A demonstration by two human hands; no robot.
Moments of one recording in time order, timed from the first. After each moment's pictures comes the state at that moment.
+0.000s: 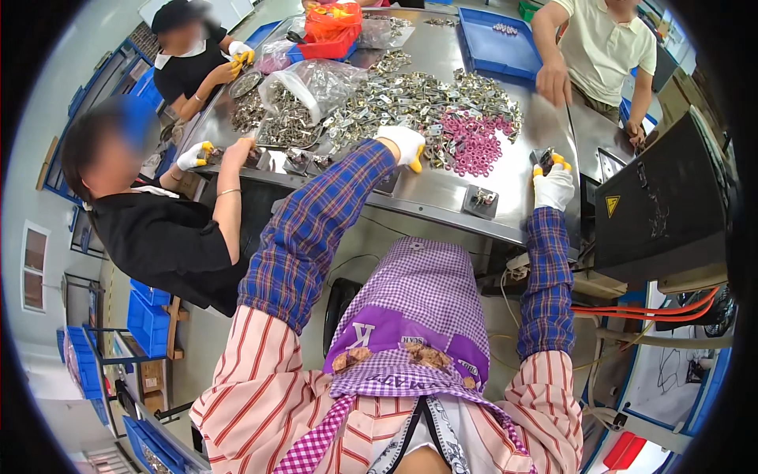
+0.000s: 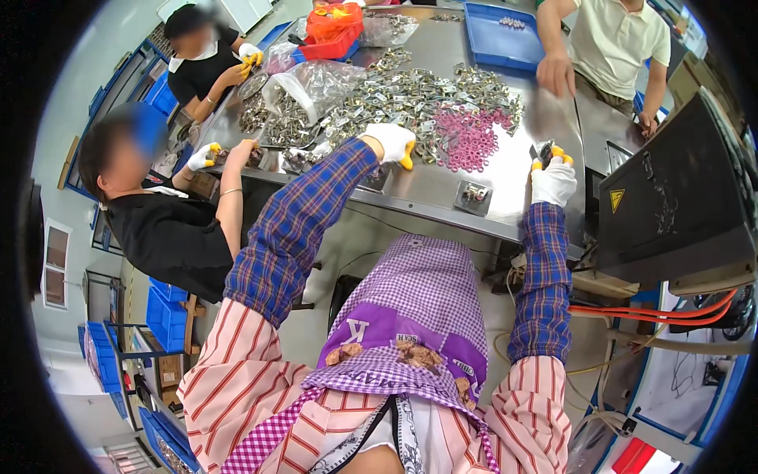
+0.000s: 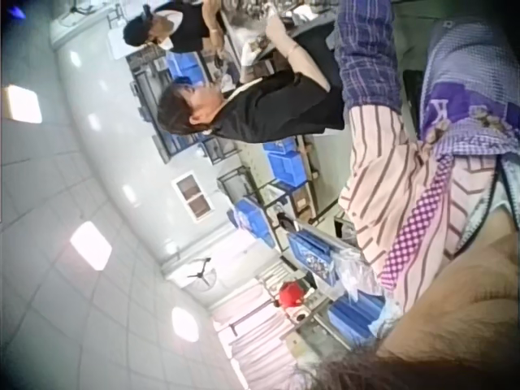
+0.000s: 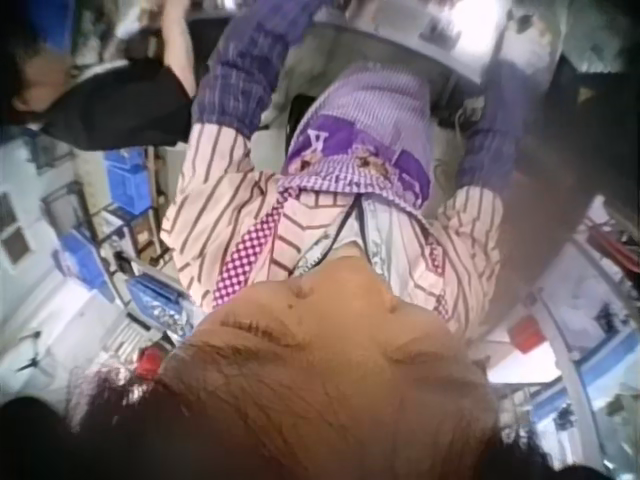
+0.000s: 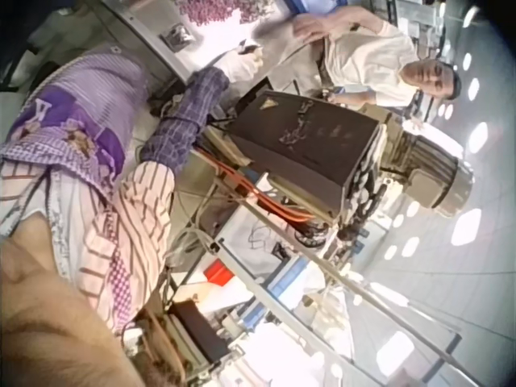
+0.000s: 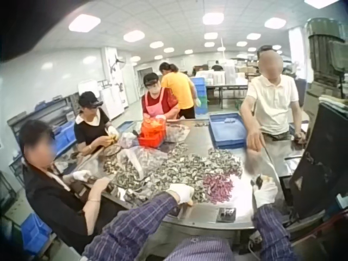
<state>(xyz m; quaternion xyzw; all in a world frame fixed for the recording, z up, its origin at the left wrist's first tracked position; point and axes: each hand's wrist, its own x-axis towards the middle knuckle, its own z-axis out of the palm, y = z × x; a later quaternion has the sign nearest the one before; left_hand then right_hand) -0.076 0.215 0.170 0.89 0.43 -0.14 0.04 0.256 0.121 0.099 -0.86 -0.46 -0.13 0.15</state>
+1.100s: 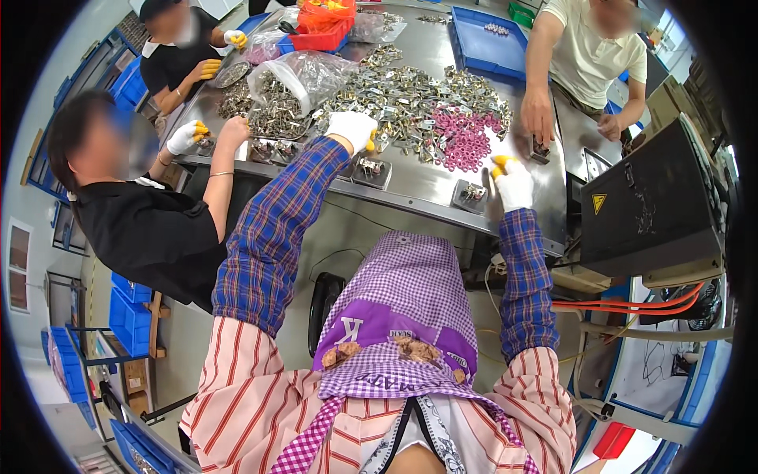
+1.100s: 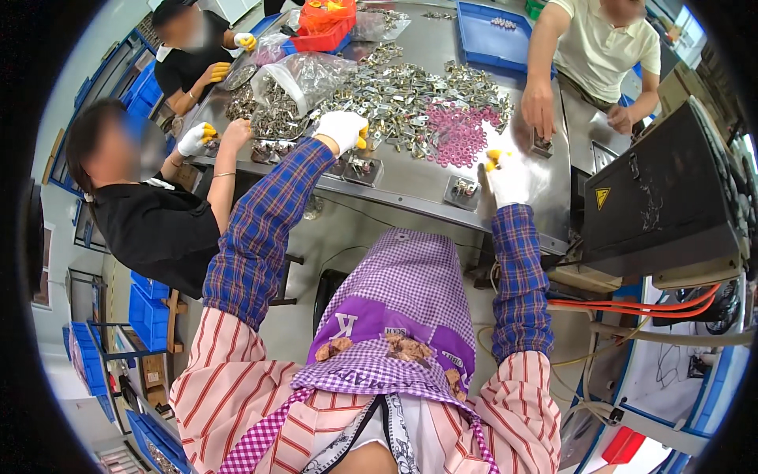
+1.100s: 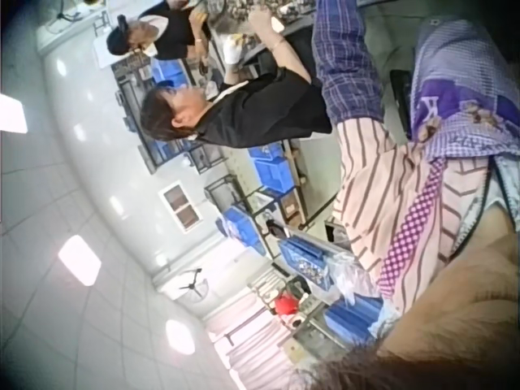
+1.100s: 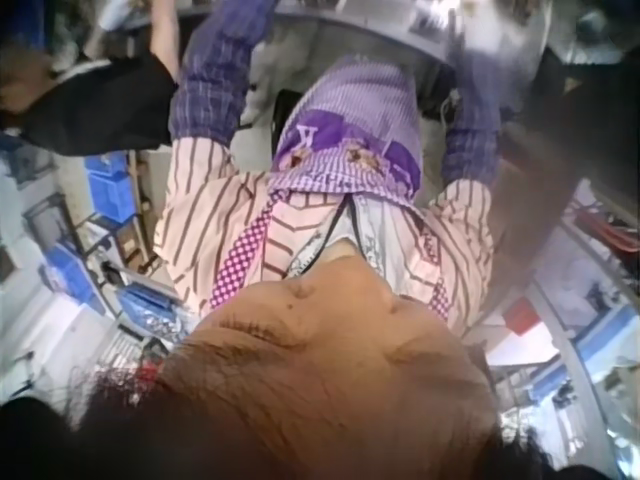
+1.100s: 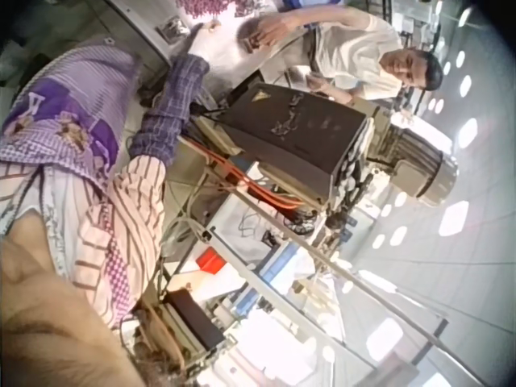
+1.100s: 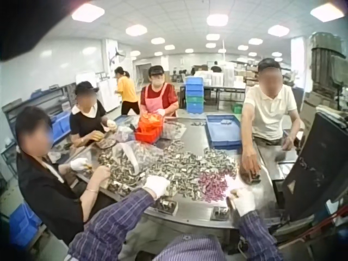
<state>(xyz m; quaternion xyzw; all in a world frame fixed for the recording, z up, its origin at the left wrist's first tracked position) -0.135 0.236 0.133 0.86 0.51 -0.04 -0.06 0.214 0.114 0.089 -0.76 -0.60 0.03 0.26</state>
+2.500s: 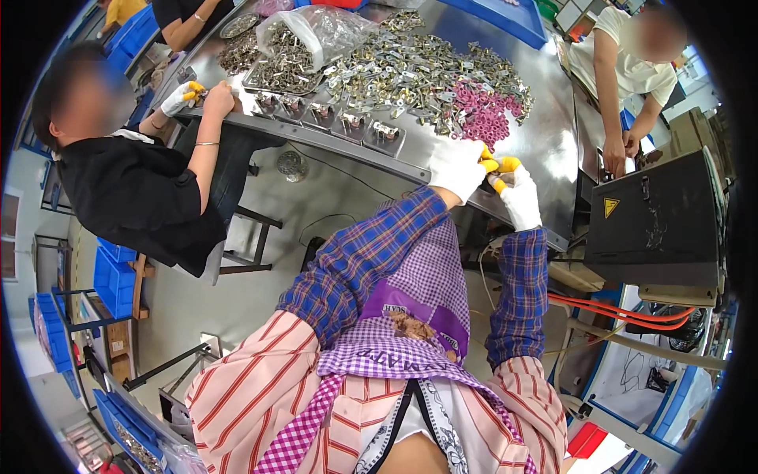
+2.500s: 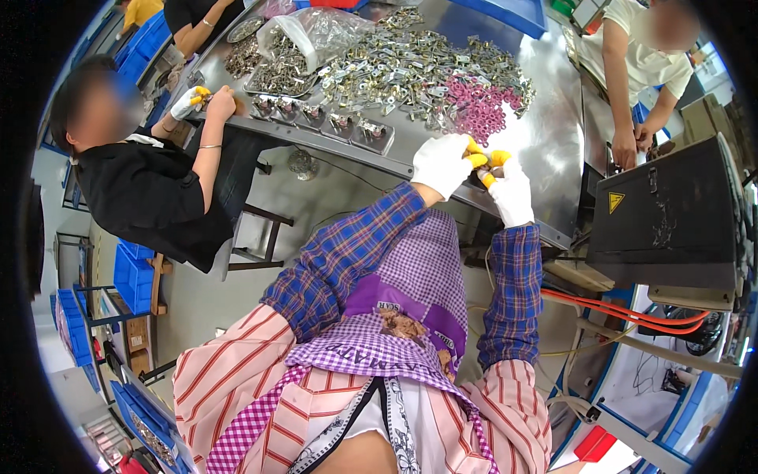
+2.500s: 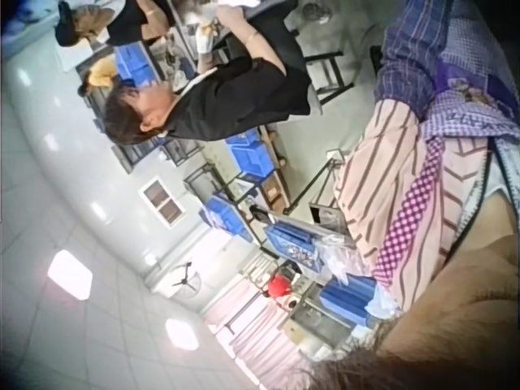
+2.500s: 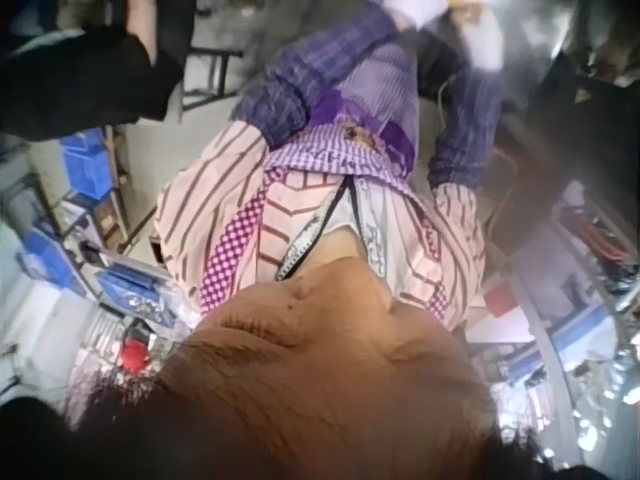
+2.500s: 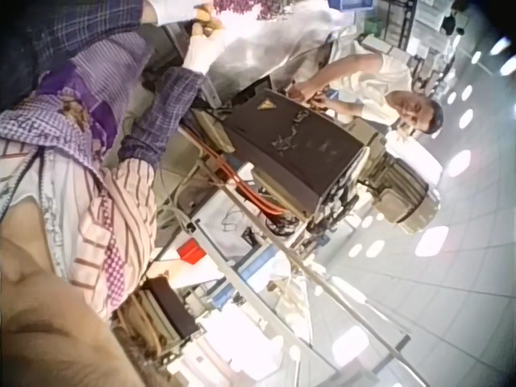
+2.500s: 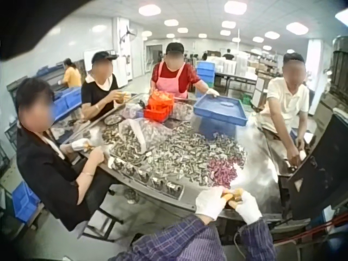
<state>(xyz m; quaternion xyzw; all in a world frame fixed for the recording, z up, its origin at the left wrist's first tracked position) 0.005 0.087 0.130 0.74 0.52 0.34 0.25 0.156 0.047 0.137 -0.68 -0.58 0.30 0.34</state>
